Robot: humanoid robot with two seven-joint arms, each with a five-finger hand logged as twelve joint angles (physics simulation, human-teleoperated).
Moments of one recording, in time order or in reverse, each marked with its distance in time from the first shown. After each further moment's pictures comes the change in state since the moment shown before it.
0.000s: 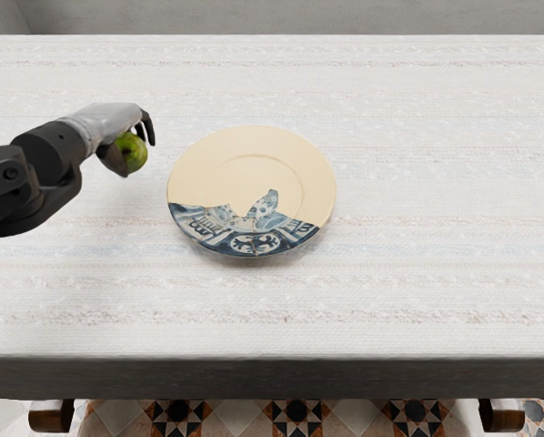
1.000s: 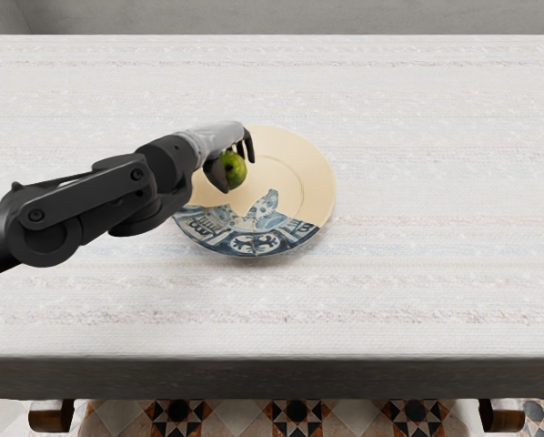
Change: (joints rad) left arm -0.010 -0.390 -0.028 0.227 -0.014 -0.006 0.000; right arm 0.000 0.000 0.000 0.000 0.000 0.000 0.000
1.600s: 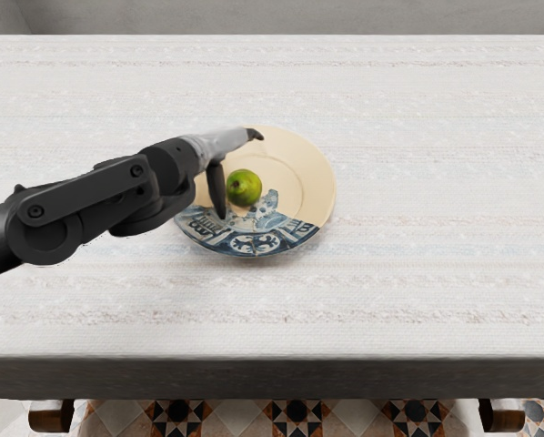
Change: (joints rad) left arm -0.013 0.014 -0.010 -0.008 -0.110 -0.012 0.001; right arm 0.000 0.000 0.000 0.000 0.000 0.000 0.000
